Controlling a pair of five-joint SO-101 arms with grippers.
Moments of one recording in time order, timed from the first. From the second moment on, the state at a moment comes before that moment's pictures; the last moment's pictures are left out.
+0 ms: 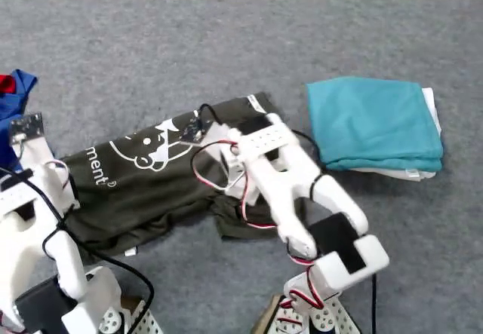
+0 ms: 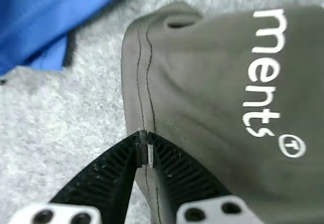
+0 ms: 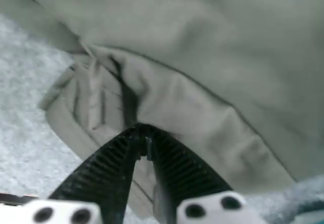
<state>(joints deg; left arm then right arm) -35.9 -21.7 56.8 45.1 -21.8 -29.6 6.3 28.1 70.1 31.1</state>
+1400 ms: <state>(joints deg) -35.9 -22.2 61.3 38.2 -21.8 -41.1 -4.4 33.4 73.8 26.7</state>
